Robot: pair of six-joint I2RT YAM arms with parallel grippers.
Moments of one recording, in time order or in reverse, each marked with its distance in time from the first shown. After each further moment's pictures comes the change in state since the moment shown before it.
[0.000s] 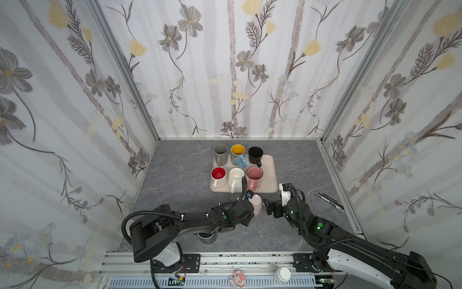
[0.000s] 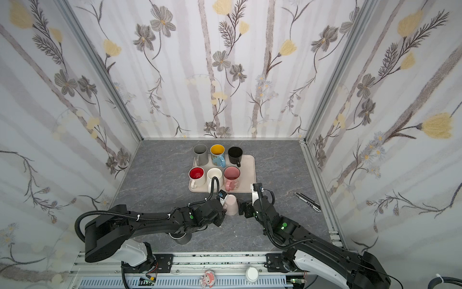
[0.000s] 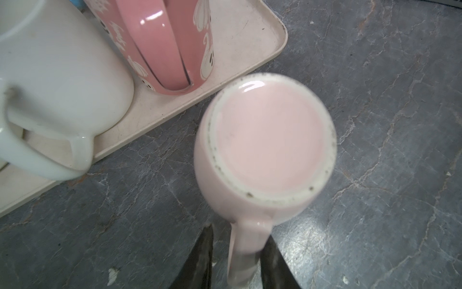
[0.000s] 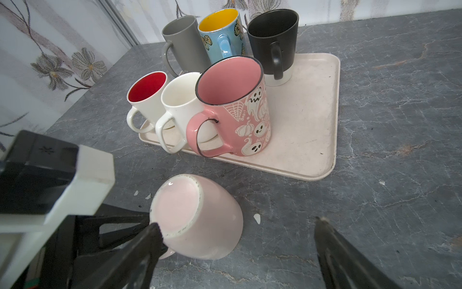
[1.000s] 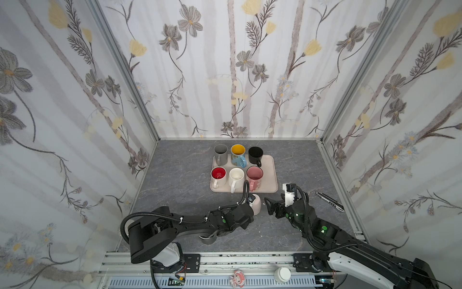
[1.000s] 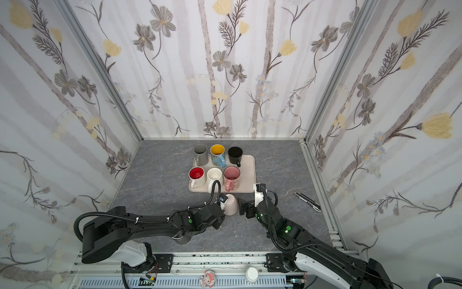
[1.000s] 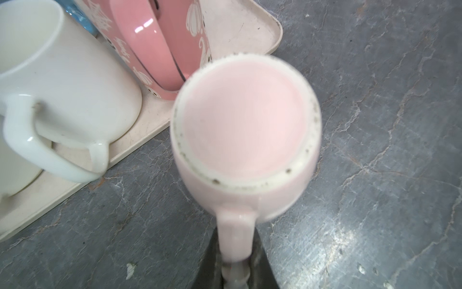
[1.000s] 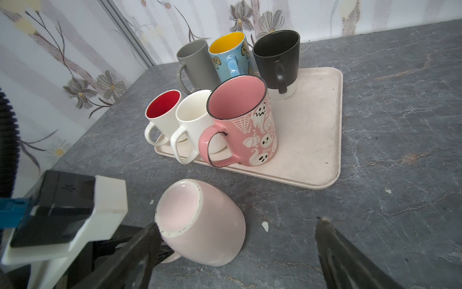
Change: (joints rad) left arm -0.039 -0.065 -0.060 0.043 -0.077 0.069; right arm 0.000 -0.110 -0.044 0.043 -0.016 0.015
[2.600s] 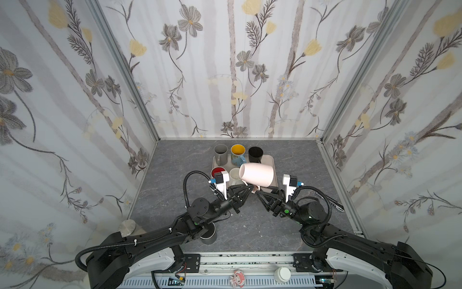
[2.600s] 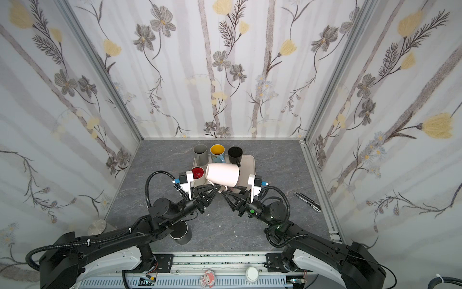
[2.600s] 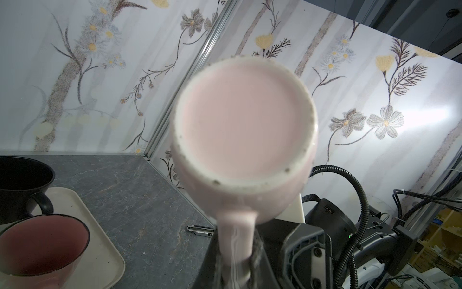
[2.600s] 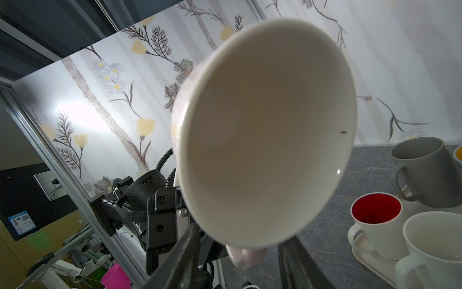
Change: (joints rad) left arm 0.182 -0.407 -0.186 0.864 0.438 -0.321; right arm -0.001 0.230 -0.016 0.973 -0.572 0.230
